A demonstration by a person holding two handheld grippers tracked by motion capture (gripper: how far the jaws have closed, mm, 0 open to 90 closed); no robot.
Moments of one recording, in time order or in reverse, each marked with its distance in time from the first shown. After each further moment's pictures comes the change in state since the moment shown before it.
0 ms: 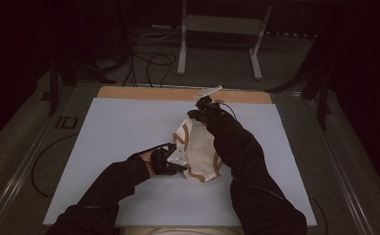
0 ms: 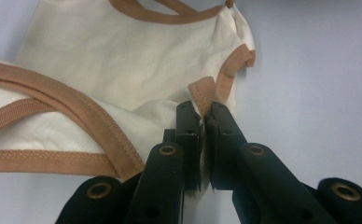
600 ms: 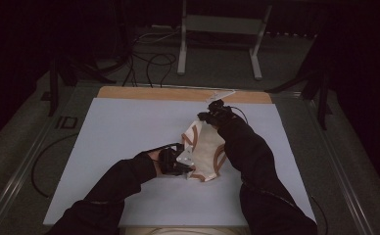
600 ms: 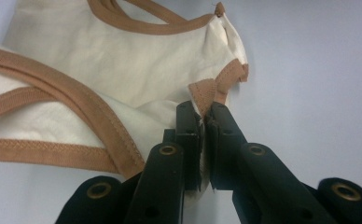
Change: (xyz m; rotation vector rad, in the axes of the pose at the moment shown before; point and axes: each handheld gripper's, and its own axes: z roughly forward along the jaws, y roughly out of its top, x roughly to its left) left arm 0.001 0.017 0.013 0.038 -0.043 0.031; right arm -0.015 -0.026 -0.022 -0.023 -0.018 0.023
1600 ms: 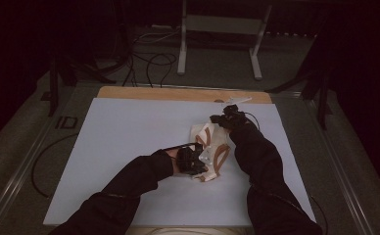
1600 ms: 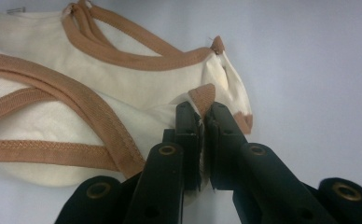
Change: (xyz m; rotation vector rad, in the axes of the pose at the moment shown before) left arm 0.005 0.044 0.036 0.075 -0.049 0.011; right arm -0.034 -0.043 -0.009 -0.047 -0.014 0.088
